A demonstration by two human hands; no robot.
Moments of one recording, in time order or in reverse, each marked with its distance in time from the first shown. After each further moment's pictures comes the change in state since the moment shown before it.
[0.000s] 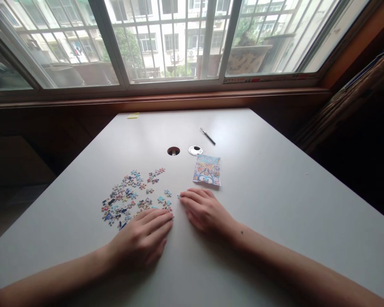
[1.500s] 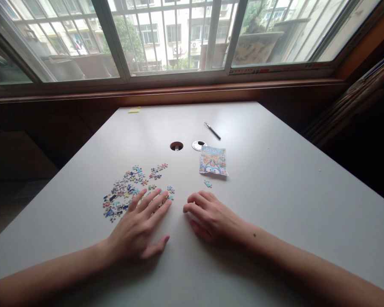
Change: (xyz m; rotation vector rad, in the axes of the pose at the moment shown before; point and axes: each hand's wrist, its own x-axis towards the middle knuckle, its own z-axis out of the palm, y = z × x) left_hand -0.008 -0.013 0.001 0.133 -0.076 -0.240; right_hand -0.003 -0.008 -0.009 0.118 -0.135 -0.090
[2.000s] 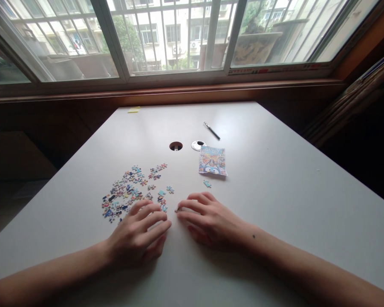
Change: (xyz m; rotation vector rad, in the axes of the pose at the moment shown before) left_hand -0.001 0.005 0.001 -0.102 0.192 0.180; right_hand 0.000 -0.001 -0.002 -0.034 -0.024 -0.087
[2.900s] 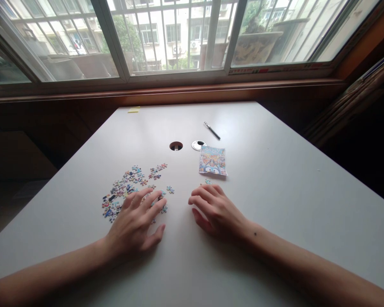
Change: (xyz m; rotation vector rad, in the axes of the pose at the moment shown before) left_hand 0.000 -0.009 0.002 0.139 -0.115 -0.292; right_hand 0.001 0.008 0.000 -0.109 0.218 0.112
